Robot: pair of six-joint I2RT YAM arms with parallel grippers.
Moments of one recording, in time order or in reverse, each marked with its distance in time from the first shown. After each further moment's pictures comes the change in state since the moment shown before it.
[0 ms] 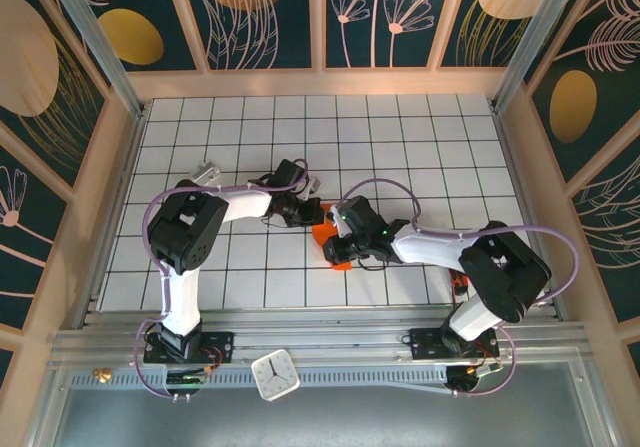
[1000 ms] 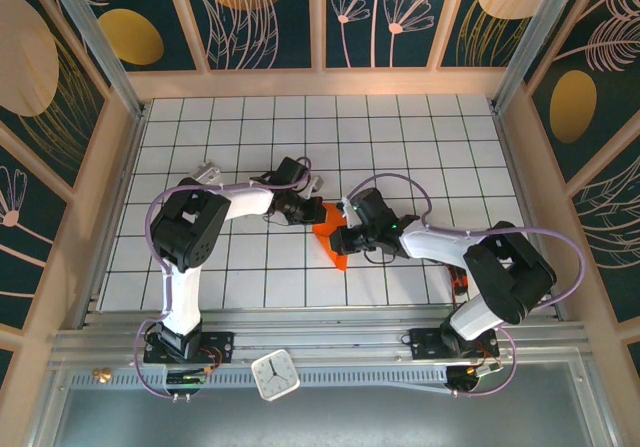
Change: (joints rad) left arm 0.000 0.029 0.043 -0.026 0.009 0.068; right arm -0.101 -0.017 -0.013 0.037 -0.061 0.015
